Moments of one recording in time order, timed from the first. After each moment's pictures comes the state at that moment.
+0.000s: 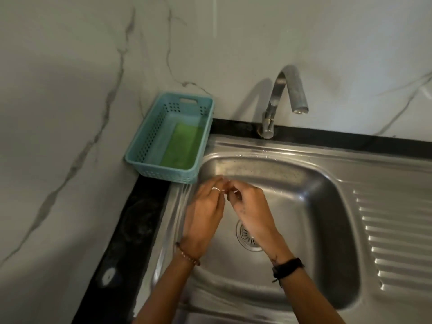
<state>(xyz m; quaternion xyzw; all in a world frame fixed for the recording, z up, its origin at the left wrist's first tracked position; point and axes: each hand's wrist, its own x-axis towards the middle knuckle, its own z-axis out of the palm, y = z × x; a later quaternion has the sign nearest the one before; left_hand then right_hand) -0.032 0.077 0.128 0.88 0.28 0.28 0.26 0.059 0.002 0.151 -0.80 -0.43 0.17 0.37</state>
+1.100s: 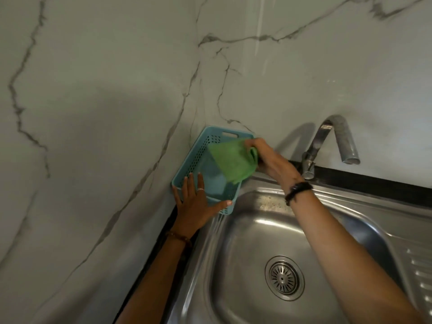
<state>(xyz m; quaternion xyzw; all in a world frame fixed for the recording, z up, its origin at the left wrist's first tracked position) -0.064 0.192 0.141 0.84 0.49 0.06 0.22 0.128 0.165 0.229 -0.59 -0.24 0.52 0.57</state>
